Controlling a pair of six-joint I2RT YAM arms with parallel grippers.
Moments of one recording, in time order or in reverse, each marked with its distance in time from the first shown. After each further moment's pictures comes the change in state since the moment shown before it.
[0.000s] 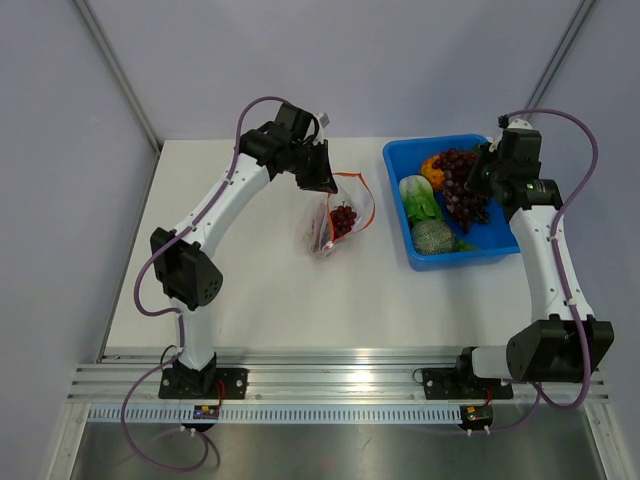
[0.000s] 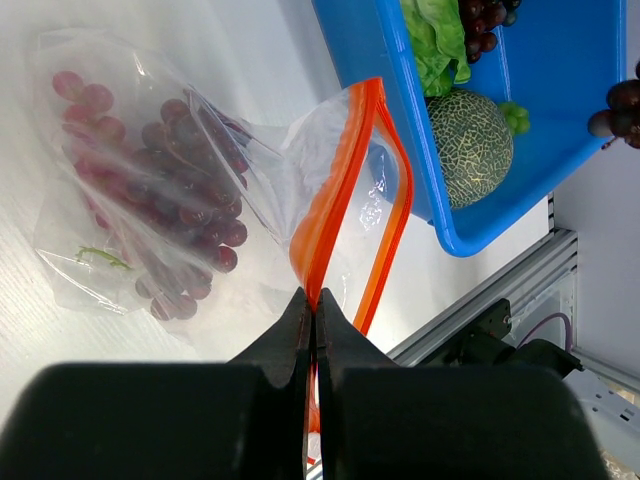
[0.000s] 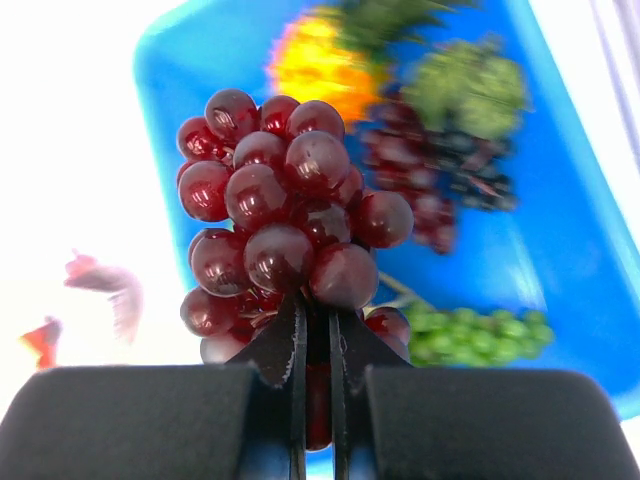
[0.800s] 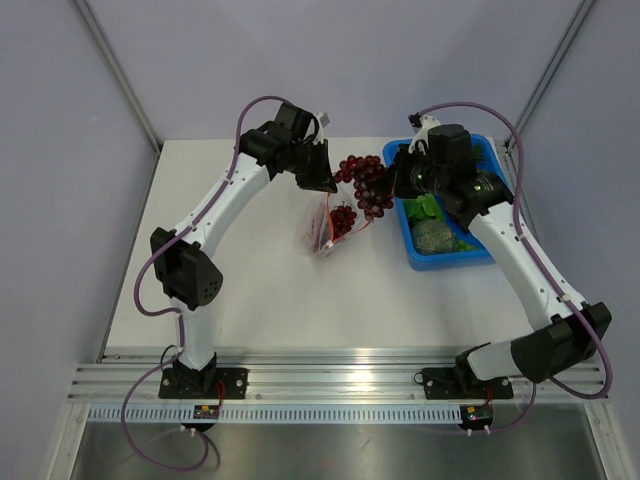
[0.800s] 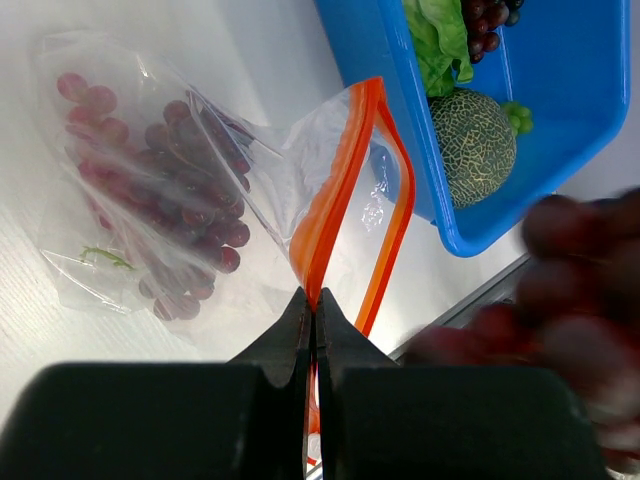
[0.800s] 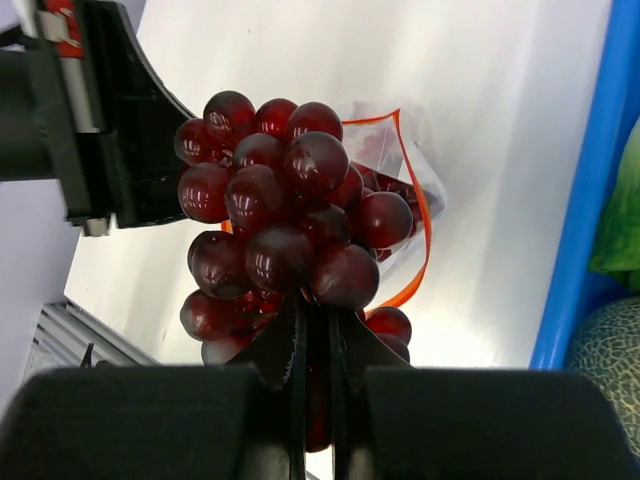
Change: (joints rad) left arm 0.000 0.000 0.001 -0.001 -0.004 0.007; right arm 0.454 0.004 0.105 0.018 -0.208 0.154
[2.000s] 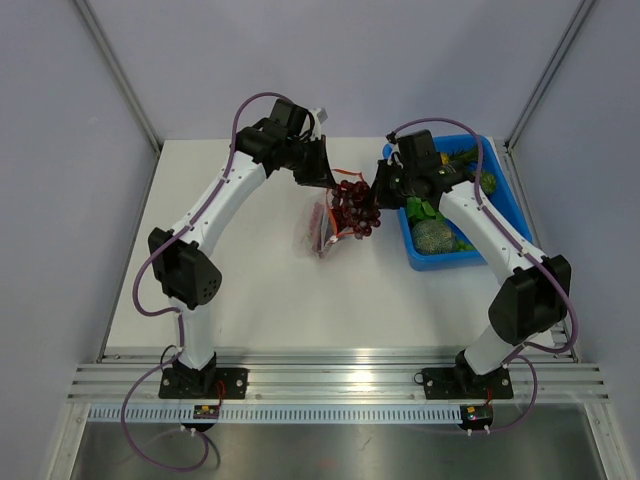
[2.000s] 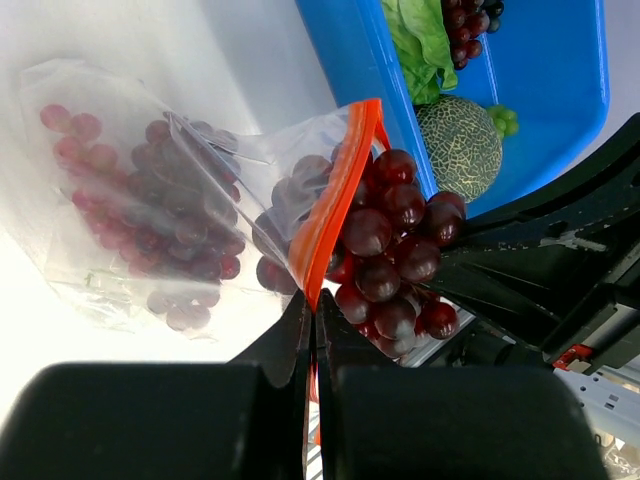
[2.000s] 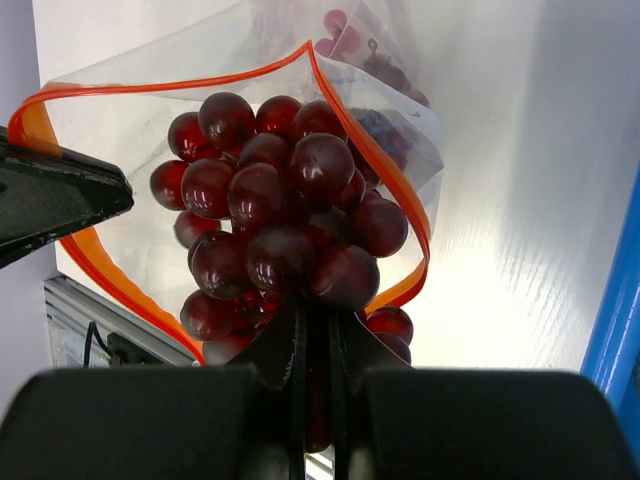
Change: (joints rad) left arm 0.019 0.000 0.017 0.012 0.037 0.024; right arm 0.019 0.248 0.029 -0.082 -0.040 0.095
